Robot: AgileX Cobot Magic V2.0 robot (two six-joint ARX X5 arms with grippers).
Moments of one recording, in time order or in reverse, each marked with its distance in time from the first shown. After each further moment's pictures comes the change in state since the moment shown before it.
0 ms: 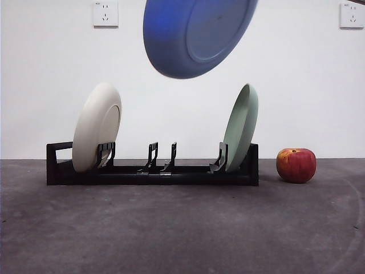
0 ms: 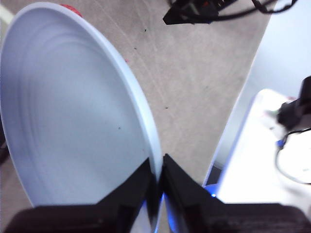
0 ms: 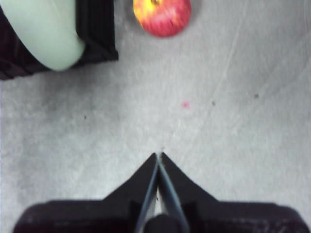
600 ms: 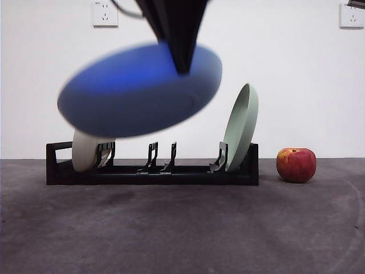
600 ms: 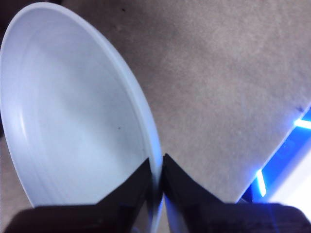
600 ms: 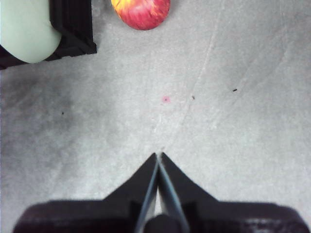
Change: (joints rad) left arm -0.155 -0.041 -0.527 0.106 -0.418 -0.112; right arm 0.000 0.000 0.000 -0.022 0.064 -0.023
